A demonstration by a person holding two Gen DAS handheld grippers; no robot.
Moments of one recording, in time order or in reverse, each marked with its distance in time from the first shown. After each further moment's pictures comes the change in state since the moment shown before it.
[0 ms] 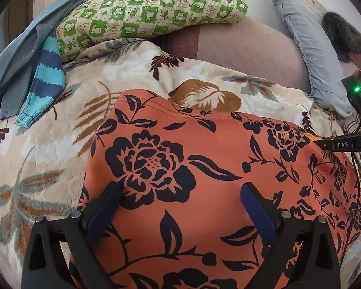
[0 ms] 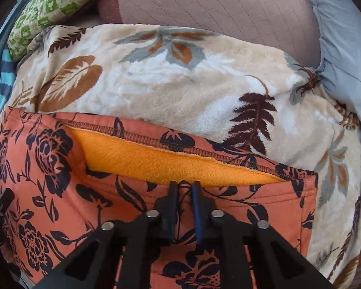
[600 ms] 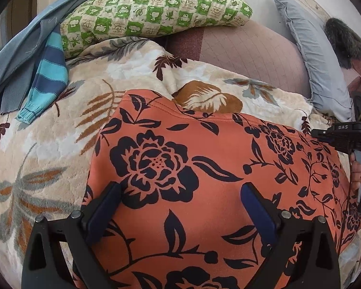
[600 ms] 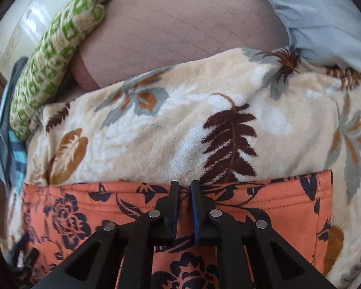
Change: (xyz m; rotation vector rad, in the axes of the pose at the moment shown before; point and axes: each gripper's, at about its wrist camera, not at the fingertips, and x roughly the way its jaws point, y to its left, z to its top) left arm -0.003 0.007 0.001 -0.039 -0.001 -0.010; right arm 0.009 -0.085 0.000 0.430 -0.219 0.296
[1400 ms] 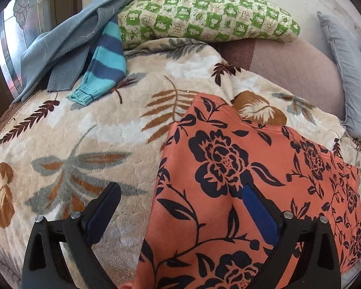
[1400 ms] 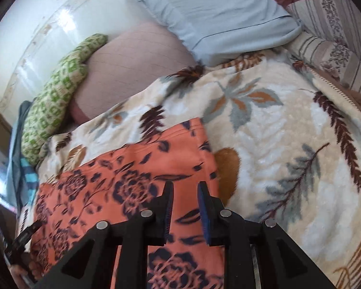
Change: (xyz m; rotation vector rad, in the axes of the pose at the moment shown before) left arm -0.030 0.035 -0.005 -0.141 -0.008 0.200; right arm -0.128 -0.054 -0.118 0.045 -0.132 -0.061
